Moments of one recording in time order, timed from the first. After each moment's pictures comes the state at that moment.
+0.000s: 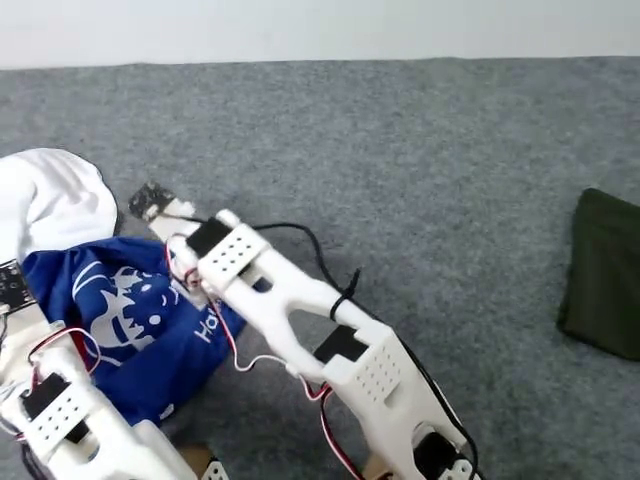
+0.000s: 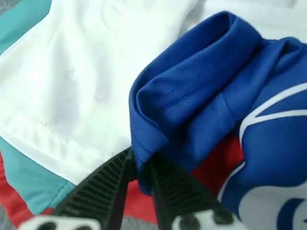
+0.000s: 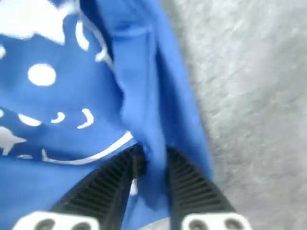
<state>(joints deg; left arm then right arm) -52.7 -50.2 80.3 28.1 -11.9 -51.1 42.3 -33.0 71.7 4.6</state>
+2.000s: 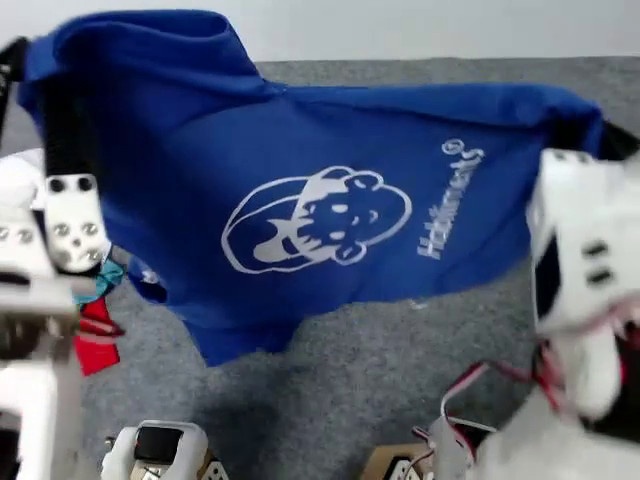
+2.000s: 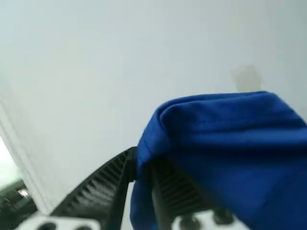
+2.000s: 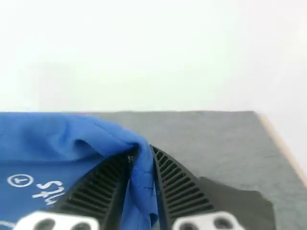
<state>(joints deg) -0.4 -50.2 -9.0 54.9 -22.5 10.9 -31.1 -37.7 93.2 6.9</state>
